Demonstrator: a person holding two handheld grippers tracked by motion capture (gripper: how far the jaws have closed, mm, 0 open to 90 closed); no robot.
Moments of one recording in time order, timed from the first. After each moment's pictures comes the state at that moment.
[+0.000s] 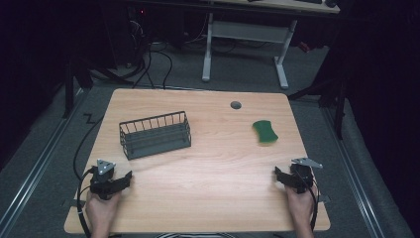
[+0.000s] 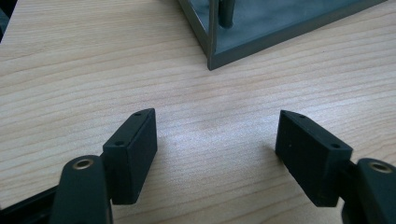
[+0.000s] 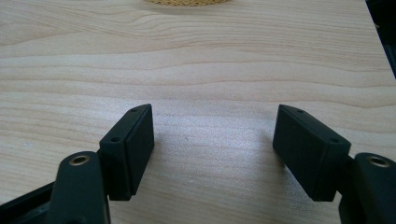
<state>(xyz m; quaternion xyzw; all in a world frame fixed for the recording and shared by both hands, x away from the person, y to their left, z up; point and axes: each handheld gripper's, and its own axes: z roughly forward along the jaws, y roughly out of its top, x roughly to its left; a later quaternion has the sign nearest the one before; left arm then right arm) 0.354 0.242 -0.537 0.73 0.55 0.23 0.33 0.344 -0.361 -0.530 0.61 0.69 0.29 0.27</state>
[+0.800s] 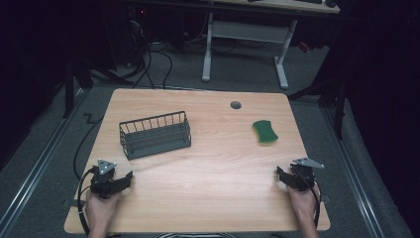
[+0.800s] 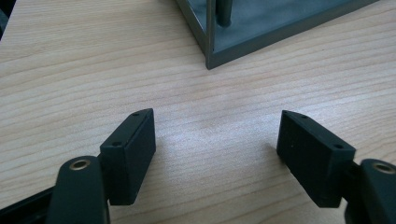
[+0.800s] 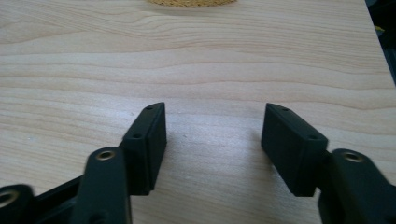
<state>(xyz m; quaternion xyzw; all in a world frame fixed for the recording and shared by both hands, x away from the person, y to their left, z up) 0.354 0.241 -0.537 0.73 0.55 0.23 0.33 0.343 -0.366 -0.528 0.61 0.69 0.29 0.26</state>
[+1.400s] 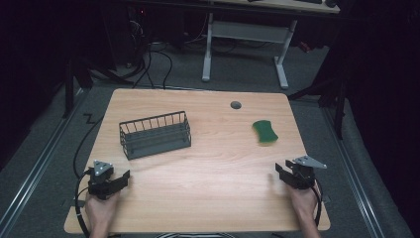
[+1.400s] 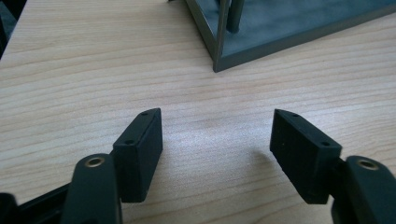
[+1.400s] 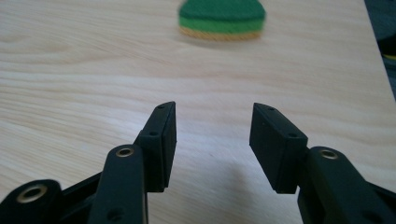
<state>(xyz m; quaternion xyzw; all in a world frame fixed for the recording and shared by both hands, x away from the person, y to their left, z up) 0.349 0.247 -0.536 0.71 0.57 0.23 0.35 0.338 -0.354 -0.507 0.55 0.71 0.35 0.27</state>
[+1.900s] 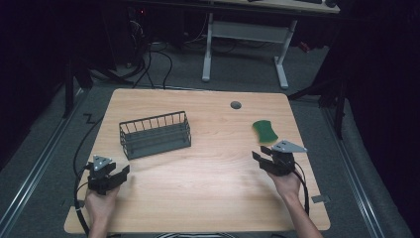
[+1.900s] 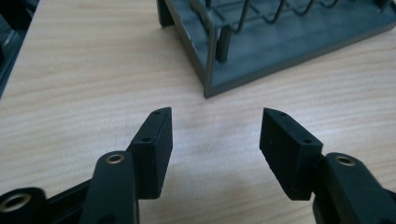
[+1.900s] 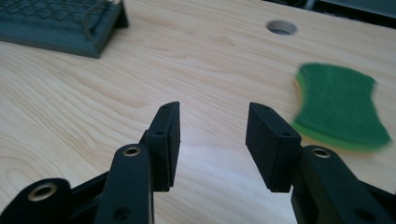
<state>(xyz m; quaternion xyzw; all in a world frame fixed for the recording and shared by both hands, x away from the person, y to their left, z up) 0.360 0.242 -0.514 0.71 0.56 0.23 0.36 0.372 -0.288 -0.468 0.44 0.76 0.41 0.24</state>
